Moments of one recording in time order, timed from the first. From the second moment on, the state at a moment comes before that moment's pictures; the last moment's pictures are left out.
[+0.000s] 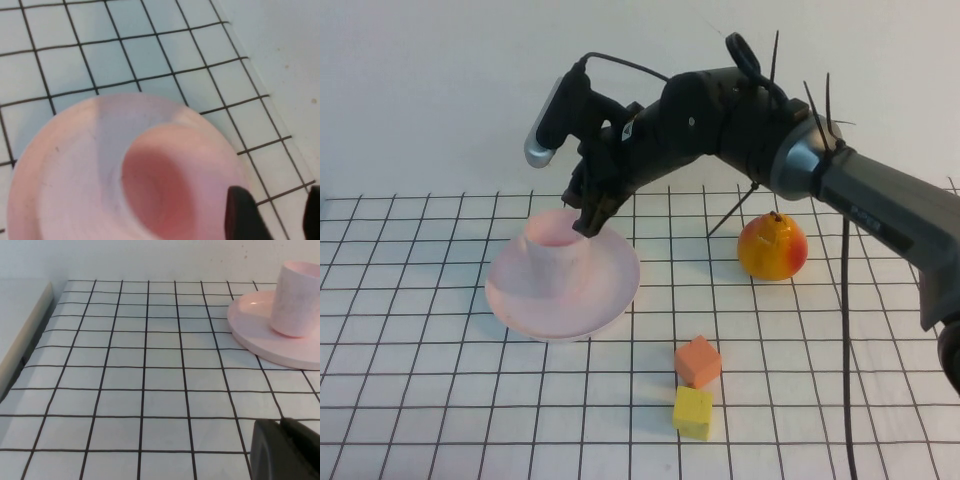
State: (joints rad) right arm 0.64 2.35 -2.20 0.29 0.73 -0.81; left arm 0.00 -0.01 0.02 -0.12 0.38 0.01
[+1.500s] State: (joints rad) right arm 0.30 1.28 -1.37 -0.02 1.20 -0.53; left arm 0.00 -0.01 0.02 -0.12 0.38 0.01
